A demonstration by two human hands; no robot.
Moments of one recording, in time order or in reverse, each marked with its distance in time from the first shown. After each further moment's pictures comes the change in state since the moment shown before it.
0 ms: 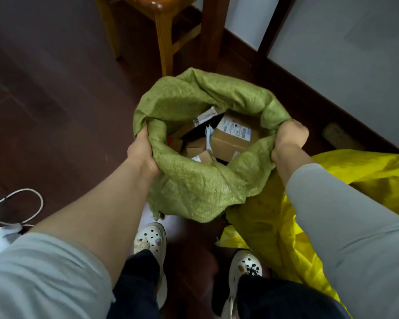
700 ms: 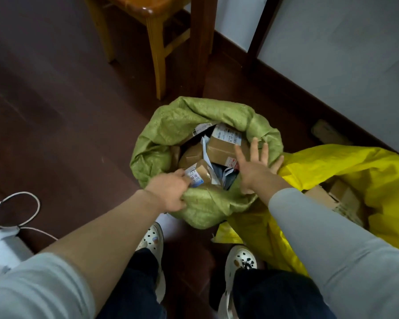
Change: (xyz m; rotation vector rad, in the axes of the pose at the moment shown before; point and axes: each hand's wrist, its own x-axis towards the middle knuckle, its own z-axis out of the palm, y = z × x) left_hand -0.061 -0.060 -0.014 2.423 -0.539 0.796; right_hand -0.053 0.044 -0.039 -1.875 -0.617 -0.418
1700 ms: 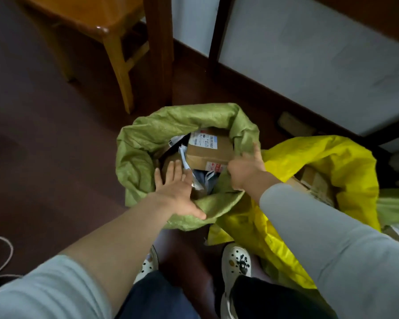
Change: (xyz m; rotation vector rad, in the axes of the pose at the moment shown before) left_hand 0.030 0.034 -0.024 -0.093 -0.174 -0.127; right_hand -0.016 0.020 -0.021 -0.291 0.063 -0.053
